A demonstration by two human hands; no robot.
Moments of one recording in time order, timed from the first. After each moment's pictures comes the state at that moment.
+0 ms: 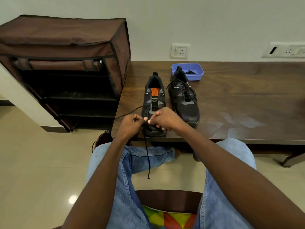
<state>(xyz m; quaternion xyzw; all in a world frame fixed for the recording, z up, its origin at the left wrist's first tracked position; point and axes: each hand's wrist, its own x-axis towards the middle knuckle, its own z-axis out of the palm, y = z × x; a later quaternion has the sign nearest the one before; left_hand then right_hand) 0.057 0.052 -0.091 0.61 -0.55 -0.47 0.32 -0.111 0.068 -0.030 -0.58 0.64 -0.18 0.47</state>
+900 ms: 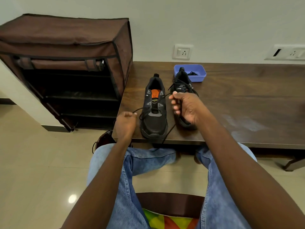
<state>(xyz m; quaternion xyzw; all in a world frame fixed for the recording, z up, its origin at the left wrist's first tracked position) 0.059 0.045 -0.096 0.70 -0.41 -0.39 0.43 -0.153 0.047 -0.003 -0.34 0.55 -0.45 0.61</state>
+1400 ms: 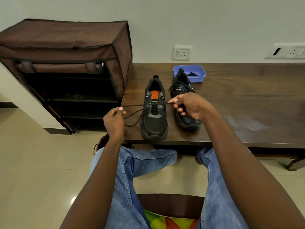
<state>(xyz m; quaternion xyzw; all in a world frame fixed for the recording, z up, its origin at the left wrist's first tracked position) 0.080 0.037 -0.086 0.64 -0.33 -0.36 0.59 -0.173 0.036 0.002 -0.44 0.61 -0.33 0.57</state>
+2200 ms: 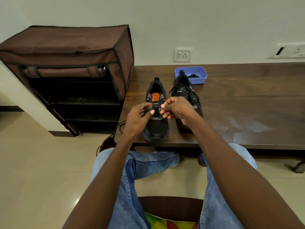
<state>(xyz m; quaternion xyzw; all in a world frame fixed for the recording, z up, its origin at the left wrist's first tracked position) 0.043 0.040 -0.065 0.52 -0.66 -0.35 0.42 -0.139 0.035 -0.014 -0.46 0.60 -0.37 0.54</state>
